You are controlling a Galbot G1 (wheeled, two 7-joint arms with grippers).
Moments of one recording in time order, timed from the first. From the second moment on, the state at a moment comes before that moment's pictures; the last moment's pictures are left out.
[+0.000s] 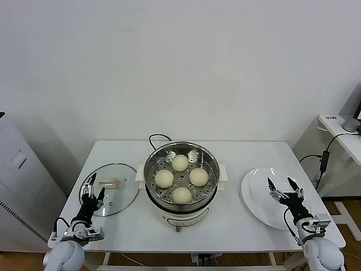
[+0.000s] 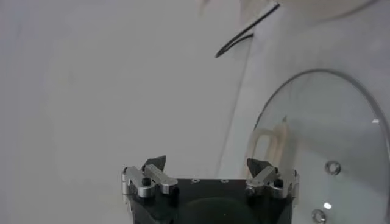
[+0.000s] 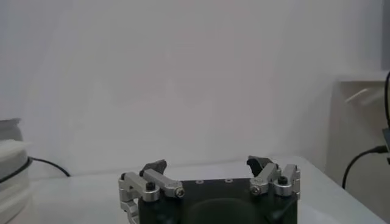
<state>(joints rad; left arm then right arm) 1.26 -1.17 -0.49 -1.59 1.06 0.03 -0.13 -1.21 1.24 0.84 1.42 0.46 0.11 -0.41</state>
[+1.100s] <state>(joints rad) 1.05 -1.26 -0.47 -1.31 1.32 0.01 -0.20 -1.23 1.27 0.87 1.41 0.44 0.13 -0.44</state>
